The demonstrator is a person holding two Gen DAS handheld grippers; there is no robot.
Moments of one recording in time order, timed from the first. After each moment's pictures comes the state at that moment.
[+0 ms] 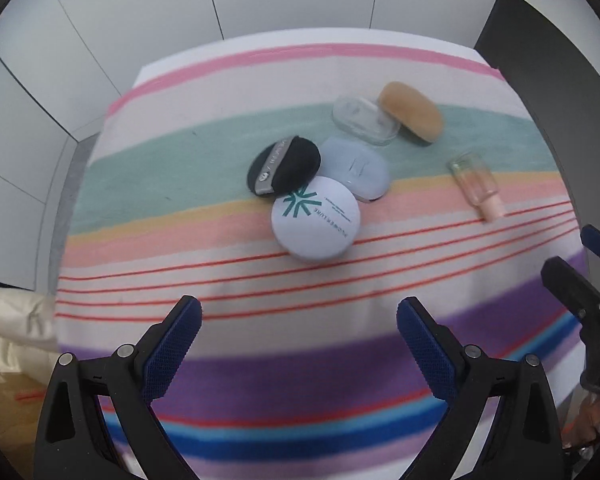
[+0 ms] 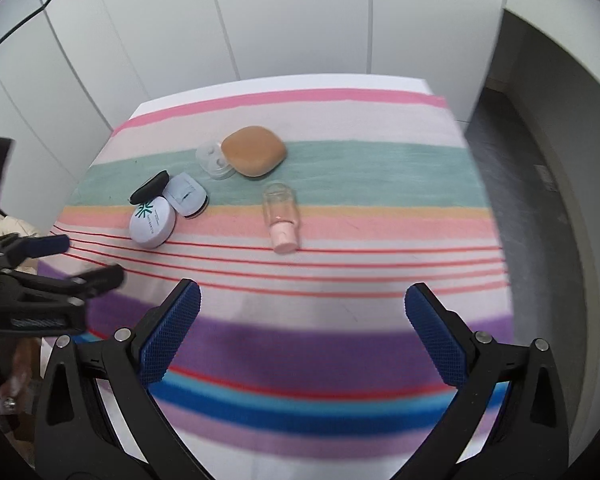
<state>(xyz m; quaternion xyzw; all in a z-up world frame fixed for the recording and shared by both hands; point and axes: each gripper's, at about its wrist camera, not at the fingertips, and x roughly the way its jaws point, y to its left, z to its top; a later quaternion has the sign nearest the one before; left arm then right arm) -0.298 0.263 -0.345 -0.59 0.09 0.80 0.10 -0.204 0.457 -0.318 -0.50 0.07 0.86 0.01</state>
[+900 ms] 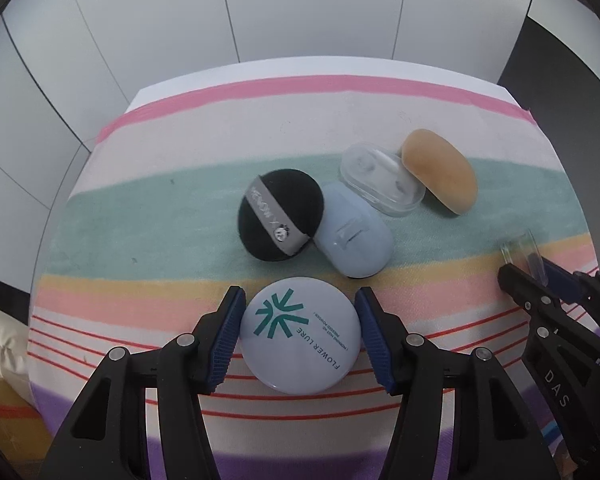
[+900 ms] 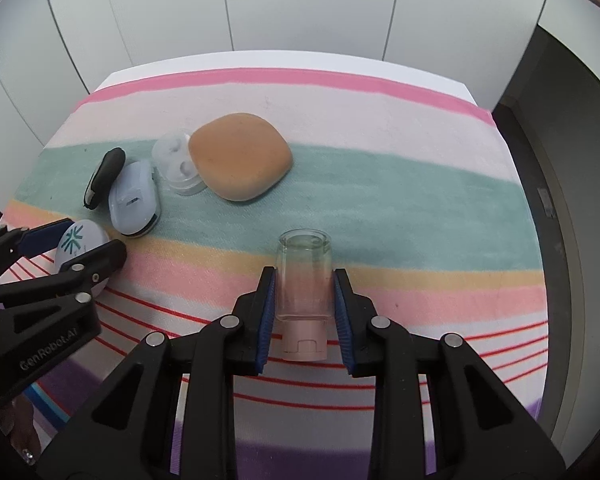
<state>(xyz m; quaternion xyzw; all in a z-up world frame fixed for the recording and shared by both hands) -0.337 0.288 -0.361 -0.54 0.07 0.83 0.07 -0.281 0.438 -0.369 -0.52 0.01 0.85 0.02</state>
